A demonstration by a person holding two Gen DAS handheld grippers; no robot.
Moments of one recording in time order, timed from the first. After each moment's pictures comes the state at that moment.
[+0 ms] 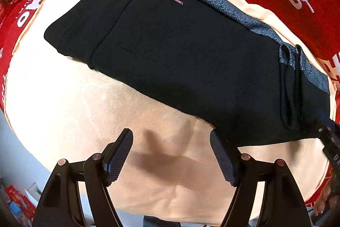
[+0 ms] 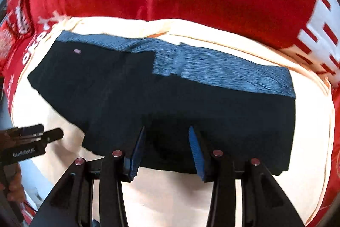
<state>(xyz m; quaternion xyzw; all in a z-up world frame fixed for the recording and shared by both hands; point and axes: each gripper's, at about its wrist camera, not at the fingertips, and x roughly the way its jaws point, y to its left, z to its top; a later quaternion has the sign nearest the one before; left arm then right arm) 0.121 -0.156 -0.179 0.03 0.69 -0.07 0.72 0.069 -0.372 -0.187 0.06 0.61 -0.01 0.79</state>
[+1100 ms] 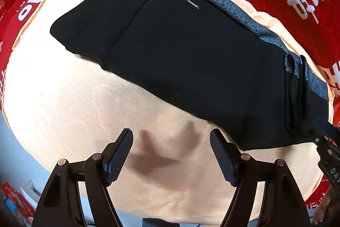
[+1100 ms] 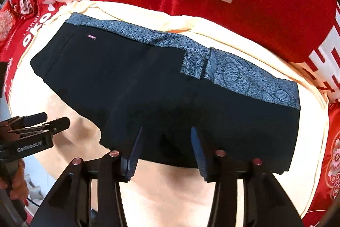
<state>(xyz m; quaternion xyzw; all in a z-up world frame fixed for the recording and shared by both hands) 0.123 -0.134 -0.193 0.01 0.69 -0.06 0.72 0.091 -0.335 -0.185 0.03 0.64 -0.02 0.76</state>
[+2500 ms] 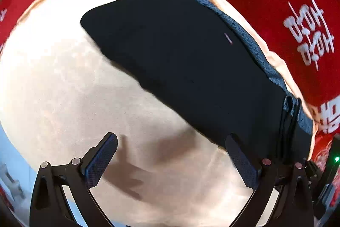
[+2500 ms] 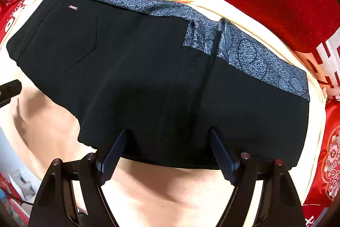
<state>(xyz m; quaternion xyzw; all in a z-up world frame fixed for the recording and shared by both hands) 0.145 -0.068 -0.201 -0.11 0.67 -0.05 0.73 0.091 -0.323 -0.228 0.00 0.68 -0.04 0.73</state>
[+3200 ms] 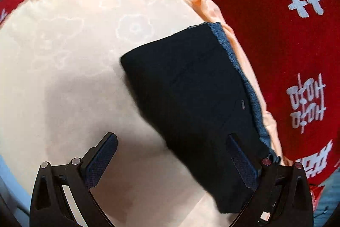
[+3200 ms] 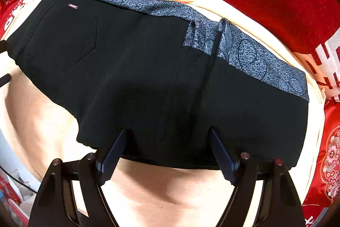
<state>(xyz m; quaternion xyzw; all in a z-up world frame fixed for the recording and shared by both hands) 0.179 -0.013 -0.213 -0.27 0.61 -0.02 0.75 0.092 -0.319 -0.229 -0.01 0.68 -0.05 0.73</state>
